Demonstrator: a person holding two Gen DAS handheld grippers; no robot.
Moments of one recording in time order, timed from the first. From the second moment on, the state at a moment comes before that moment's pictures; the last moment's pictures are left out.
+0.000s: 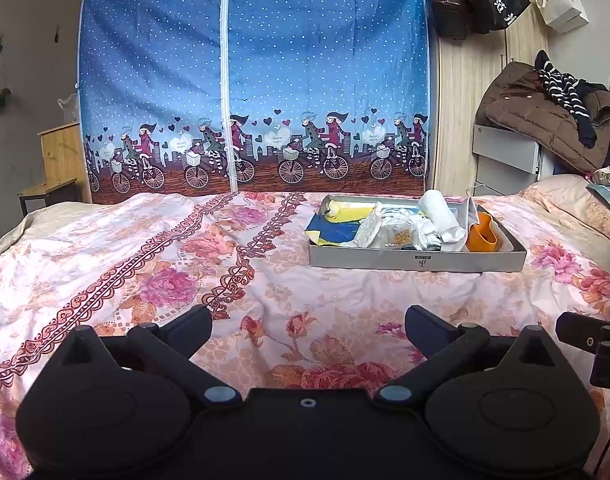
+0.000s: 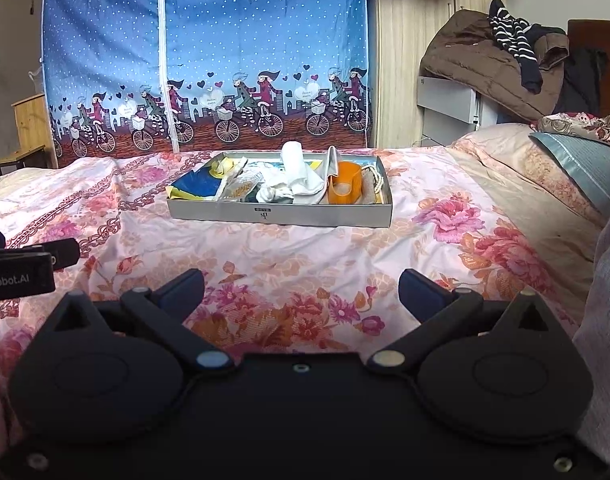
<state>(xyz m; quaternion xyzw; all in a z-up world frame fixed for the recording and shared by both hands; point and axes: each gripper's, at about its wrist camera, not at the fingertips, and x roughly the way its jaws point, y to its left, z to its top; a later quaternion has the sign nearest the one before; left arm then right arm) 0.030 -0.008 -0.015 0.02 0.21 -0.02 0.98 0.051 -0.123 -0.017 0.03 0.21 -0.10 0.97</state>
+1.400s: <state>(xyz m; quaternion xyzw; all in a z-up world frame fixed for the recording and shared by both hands) 0.029 -0.011 -0.016 0.02 0.21 -0.02 0.98 0.050 -0.123 -0.018 0.03 0.21 -0.11 0.97</state>
